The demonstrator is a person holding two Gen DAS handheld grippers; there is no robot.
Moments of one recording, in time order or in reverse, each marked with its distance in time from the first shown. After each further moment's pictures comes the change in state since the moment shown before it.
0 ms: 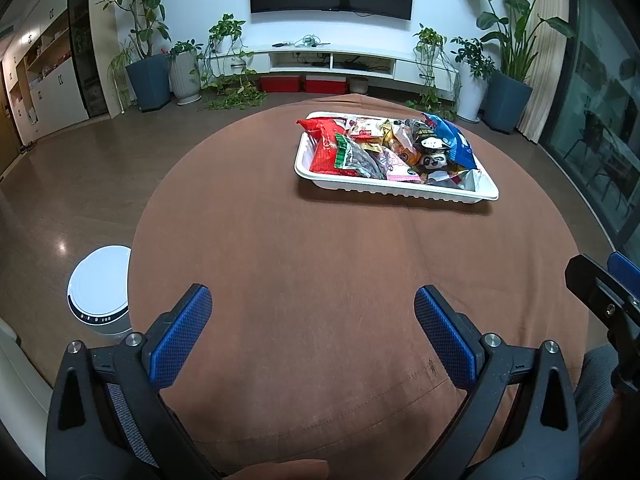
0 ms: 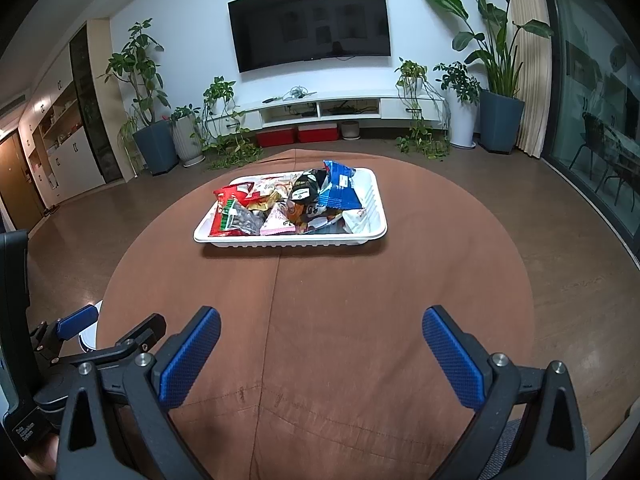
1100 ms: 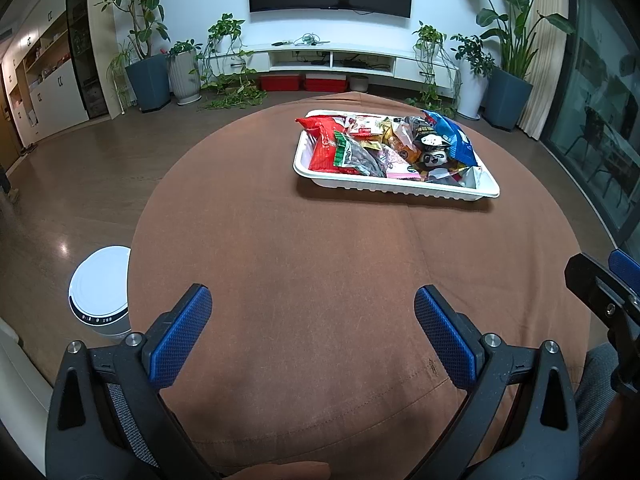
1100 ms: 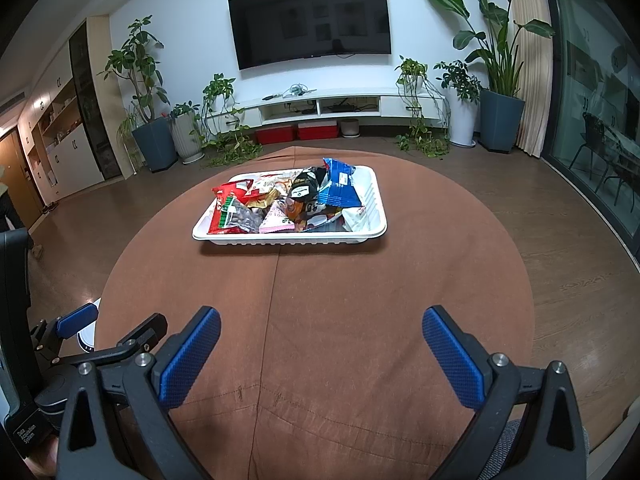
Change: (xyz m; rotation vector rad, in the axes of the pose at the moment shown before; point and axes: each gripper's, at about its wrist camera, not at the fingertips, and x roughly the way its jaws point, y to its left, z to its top) left arm 0.004 -0.002 0.000 0.004 0.006 0.004; right arm 0.000 -0.001 0.004 -0.001 0.006 -0.001
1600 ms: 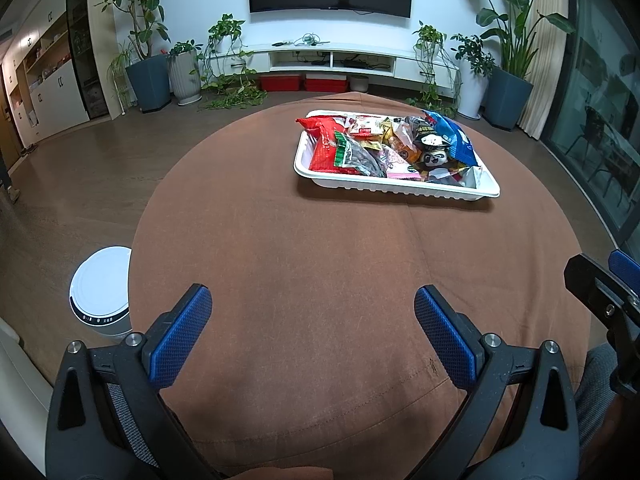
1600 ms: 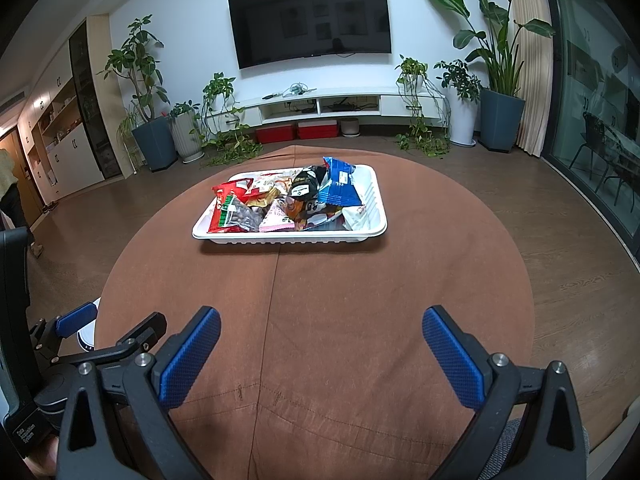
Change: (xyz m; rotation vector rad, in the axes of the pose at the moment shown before) left arm 0.000 0.000 0.000 0.000 -0.001 0.001; right arm -0.001 0.000 0.002 0.000 0.002 0.000
